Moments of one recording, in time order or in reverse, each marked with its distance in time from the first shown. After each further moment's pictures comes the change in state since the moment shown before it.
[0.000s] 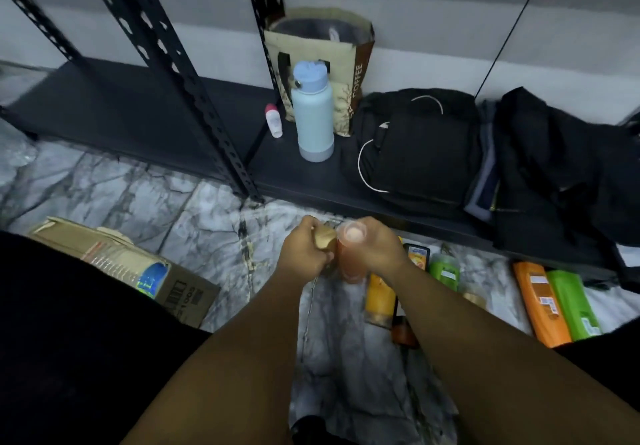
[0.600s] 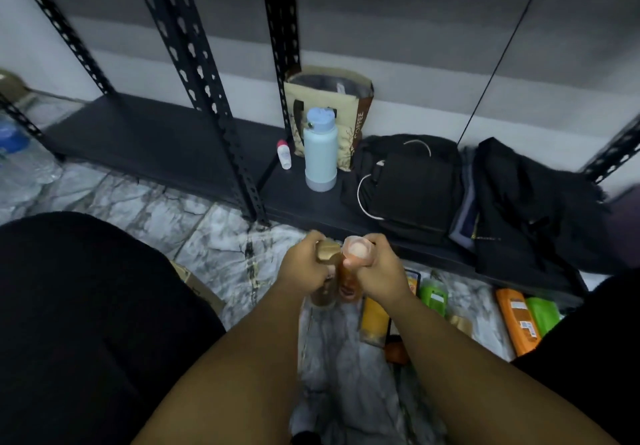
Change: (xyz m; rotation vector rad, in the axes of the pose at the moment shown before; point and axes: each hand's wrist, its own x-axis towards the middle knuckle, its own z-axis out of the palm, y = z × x) left_hand -0.041 0.032 -0.033 0.091 0.022 0.147; right_hand -0.062 -0.020 -0.013 0.055 0.170 -0.174
